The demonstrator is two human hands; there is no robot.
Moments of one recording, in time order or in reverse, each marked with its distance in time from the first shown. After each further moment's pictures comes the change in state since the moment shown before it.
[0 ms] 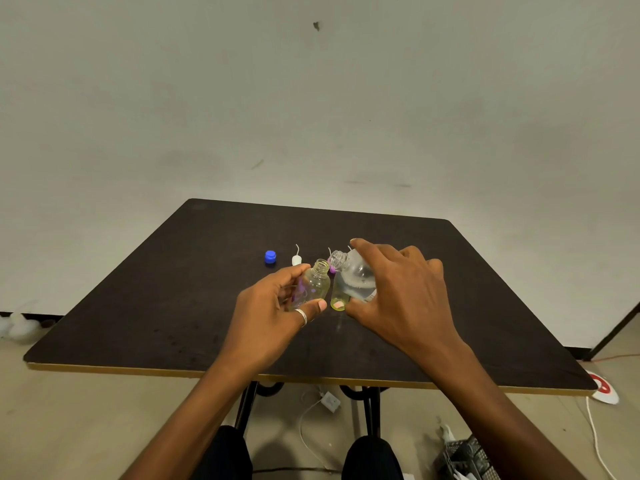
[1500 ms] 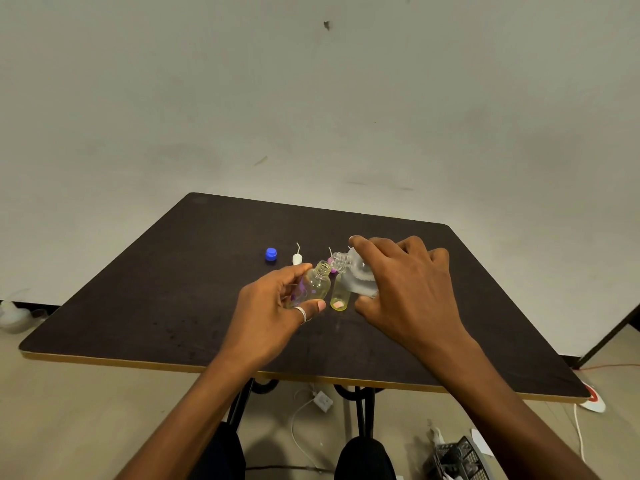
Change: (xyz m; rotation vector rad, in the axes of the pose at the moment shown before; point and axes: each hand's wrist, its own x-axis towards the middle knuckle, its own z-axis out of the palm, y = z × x) left_hand 0.003 -0.005 -0.004 0.037 -0.005 0.024; right_hand 0.006 -0.004 -0.012 -0.201 0.074 -0.131
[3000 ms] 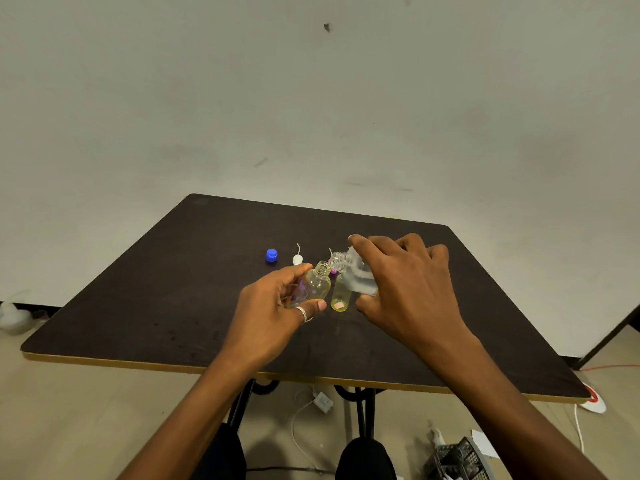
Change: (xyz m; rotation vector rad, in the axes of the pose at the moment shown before) left_hand 0.001 0.000 -0.001 -0.010 -0.024 -0.018; right_hand 0.004 0.000 -0.003 -0.015 -0.027 -0.019
